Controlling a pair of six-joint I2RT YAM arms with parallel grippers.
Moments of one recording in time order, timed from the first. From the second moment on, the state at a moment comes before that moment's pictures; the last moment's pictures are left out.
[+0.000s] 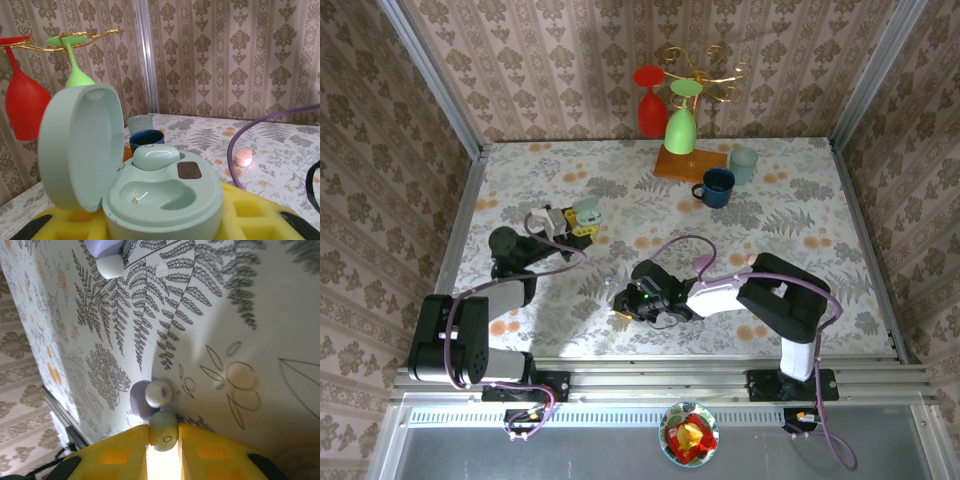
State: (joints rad) left arm -0.14 1.36 0.41 1.18 1.05 -0.07; right arm 0.96 1.83 0.83 0.24 -0.25 1.28
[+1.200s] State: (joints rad) left arm -0.49 1.70 0.47 1.18 0.88 0.28; right arm 0.67 1.27 1.01 -0.38 -0.17 0.83
